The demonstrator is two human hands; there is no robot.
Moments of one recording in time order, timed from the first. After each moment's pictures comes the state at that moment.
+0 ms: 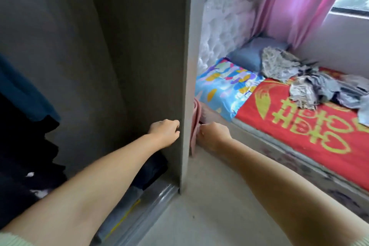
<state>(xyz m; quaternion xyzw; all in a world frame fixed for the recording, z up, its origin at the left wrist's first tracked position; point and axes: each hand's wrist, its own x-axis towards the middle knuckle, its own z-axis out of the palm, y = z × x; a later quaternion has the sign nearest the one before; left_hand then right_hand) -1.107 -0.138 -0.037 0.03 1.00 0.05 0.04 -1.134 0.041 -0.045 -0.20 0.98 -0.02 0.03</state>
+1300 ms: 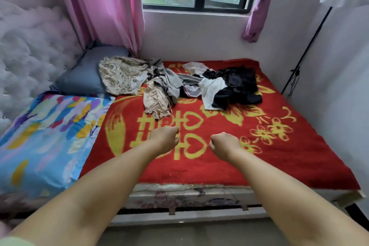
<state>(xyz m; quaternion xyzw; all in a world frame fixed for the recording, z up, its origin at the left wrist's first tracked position) -1.404 0.548 -0.053 0.42 0.91 0.03 0.08 -1.268 0.715 -0.059 0.21 0.97 -0.03 0.06</state>
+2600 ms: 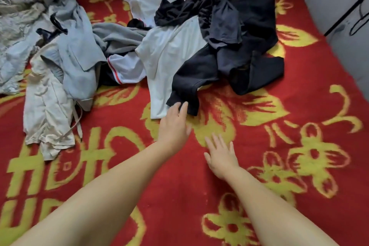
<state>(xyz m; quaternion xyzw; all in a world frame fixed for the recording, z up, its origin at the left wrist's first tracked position) -1.641 1.124 -0.336 0.39 0.91 0.10 0.12 -1.492 1.213 -0.414 0.26 0.91 -0.19 0.25</state>
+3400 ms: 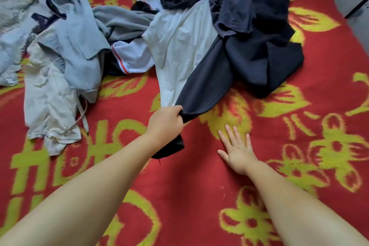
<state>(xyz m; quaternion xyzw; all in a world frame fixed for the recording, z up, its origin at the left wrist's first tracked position) -1.686 1.084 -0.341 0.35 0.90 0.17 0.18 -1.488 1.222 -0.462 0.25 0.91 -0.20 0.28</state>
